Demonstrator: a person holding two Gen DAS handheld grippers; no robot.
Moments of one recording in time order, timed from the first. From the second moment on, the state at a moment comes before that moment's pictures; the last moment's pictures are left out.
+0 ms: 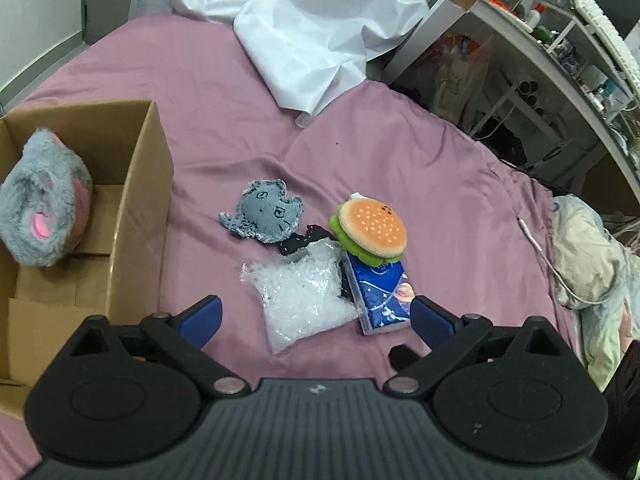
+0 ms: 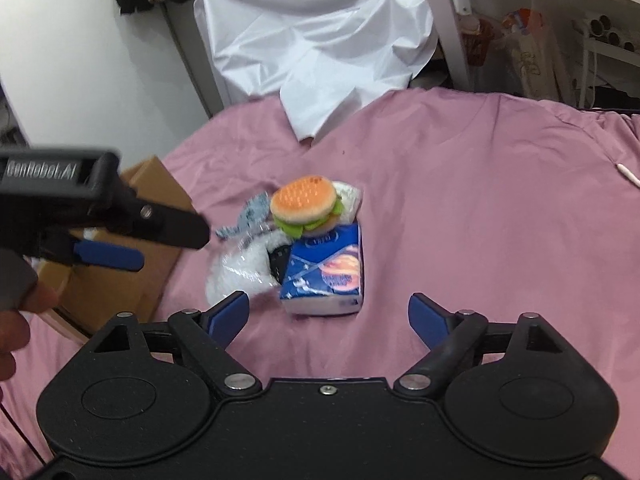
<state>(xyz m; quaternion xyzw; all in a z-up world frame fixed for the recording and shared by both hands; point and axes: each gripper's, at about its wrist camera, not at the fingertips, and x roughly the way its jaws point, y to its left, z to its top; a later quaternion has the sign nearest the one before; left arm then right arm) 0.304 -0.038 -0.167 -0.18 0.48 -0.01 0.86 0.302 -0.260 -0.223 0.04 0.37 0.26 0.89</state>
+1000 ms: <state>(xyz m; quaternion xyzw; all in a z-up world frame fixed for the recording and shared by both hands) 0.331 -0.051 -0.214 -0.20 0.50 0.07 0.84 0.305 -0.241 -0.235 0.00 0.35 0.25 0.90</state>
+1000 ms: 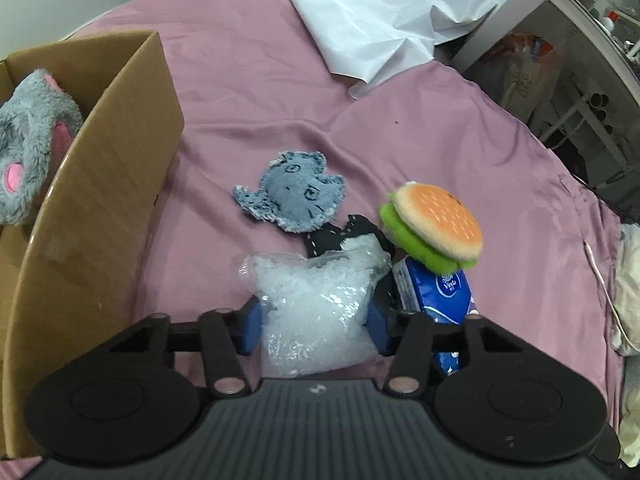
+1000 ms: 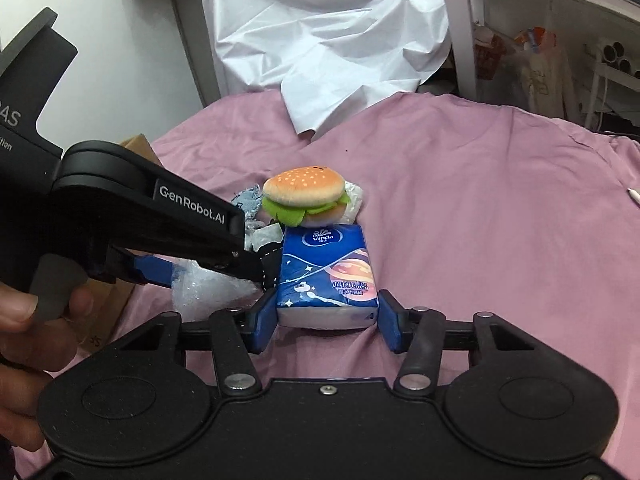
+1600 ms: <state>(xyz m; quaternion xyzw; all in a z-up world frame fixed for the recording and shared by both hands) 0.291 -0.049 -0.177 -0.20 0.48 0.04 0.85 0.274 -0.261 -0.198 0.05 0.31 0.24 0.92</state>
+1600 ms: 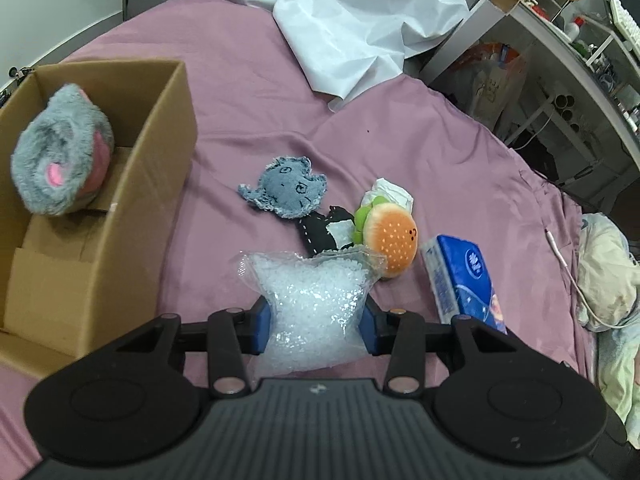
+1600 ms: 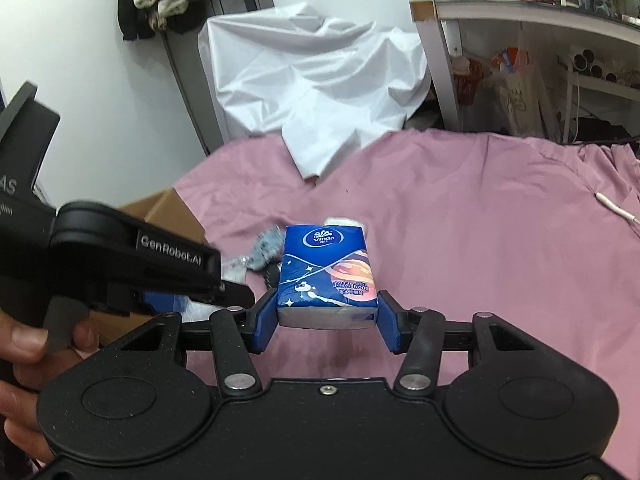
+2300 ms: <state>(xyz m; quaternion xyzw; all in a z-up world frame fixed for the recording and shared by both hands) 0.264 -0.016 -0.120 -0.21 0.43 0.04 0.88 0.261 -0.239 -0.160 0.08 0.26 0.26 0.93</state>
